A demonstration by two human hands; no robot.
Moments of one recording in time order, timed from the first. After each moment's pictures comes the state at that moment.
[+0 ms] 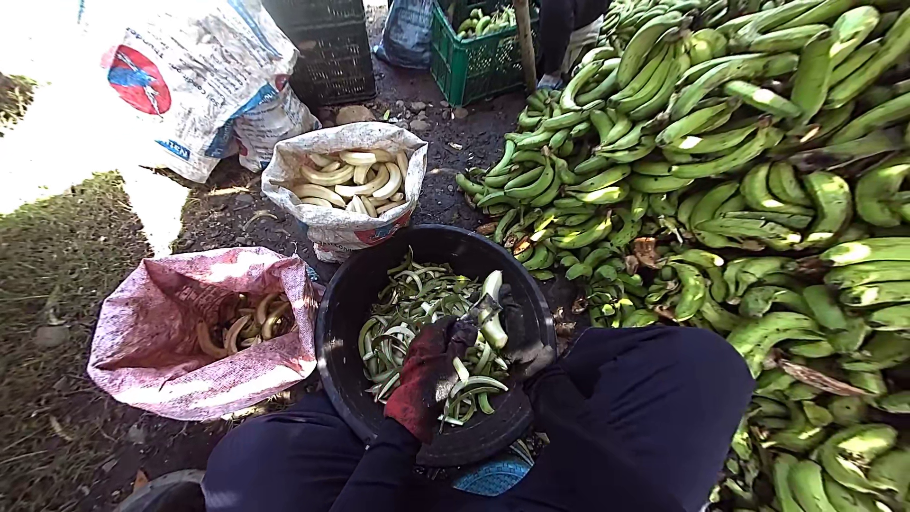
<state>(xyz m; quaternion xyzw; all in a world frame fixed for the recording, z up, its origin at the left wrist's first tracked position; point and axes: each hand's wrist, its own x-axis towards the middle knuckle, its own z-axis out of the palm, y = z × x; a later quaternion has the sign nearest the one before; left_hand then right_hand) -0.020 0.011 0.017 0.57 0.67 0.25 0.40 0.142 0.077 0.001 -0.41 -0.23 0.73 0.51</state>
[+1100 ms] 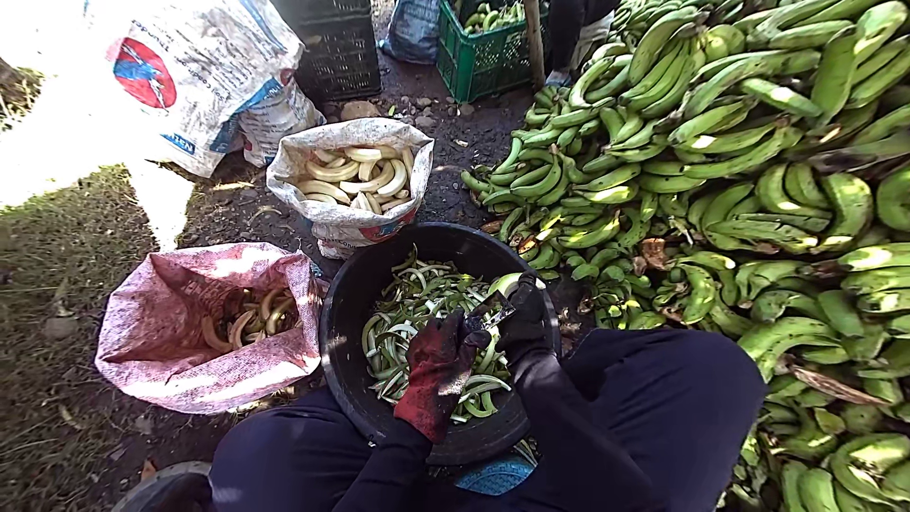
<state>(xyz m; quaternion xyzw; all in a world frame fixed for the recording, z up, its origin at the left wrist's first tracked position) -0.014 0.009 0.019 0.62 0.69 0.25 0.28 0.112 0.102 0.025 -0.70 -0.24 0.44 0.51</state>
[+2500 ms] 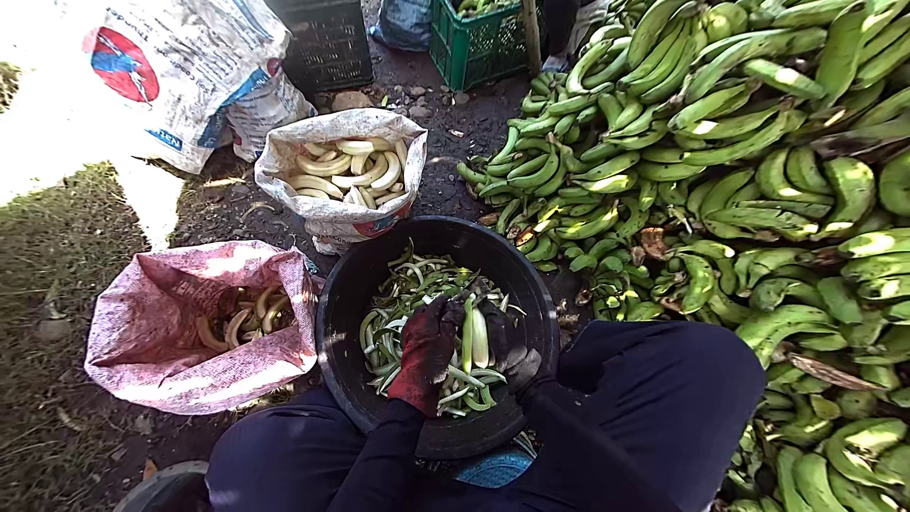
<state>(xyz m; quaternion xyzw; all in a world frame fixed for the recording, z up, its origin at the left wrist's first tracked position) -0.026 0.033 -0.003 0.56 0.71 0.26 0.35 0.125 0.052 -0.017 -0.43 -0.38 0.69 0.43</state>
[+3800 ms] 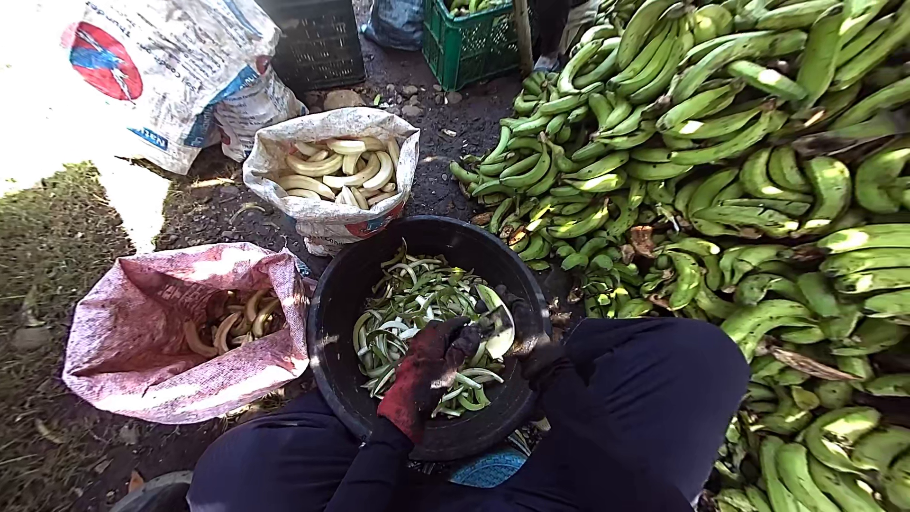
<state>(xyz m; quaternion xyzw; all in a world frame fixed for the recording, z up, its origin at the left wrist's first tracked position) -0.023 0.011 -0.006 0.64 0.58 0.30 0.42 0.172 0.080 -0.024 -0.35 -0.13 0.82 0.43</state>
